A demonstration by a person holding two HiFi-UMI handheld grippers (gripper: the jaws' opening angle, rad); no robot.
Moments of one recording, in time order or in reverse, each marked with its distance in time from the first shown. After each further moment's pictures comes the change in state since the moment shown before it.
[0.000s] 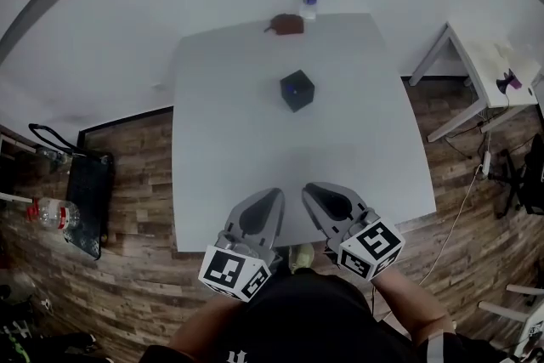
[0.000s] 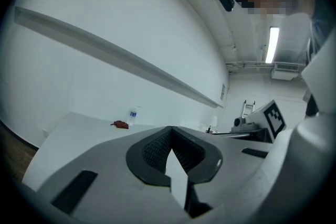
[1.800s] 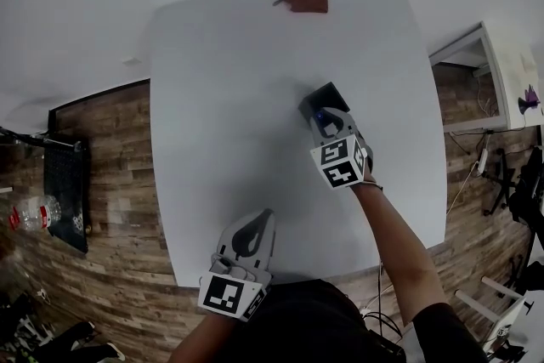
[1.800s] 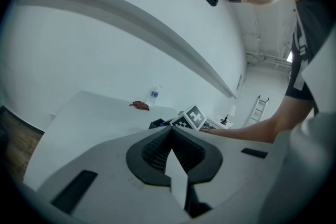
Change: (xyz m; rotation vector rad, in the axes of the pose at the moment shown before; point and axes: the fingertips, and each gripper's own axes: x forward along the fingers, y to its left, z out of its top) left arm 0.072 0.155 -0.056 -0.113 0.201 0.089; right arm 0.244 -0.285 -0.118 -0.434 0.574 -0.372
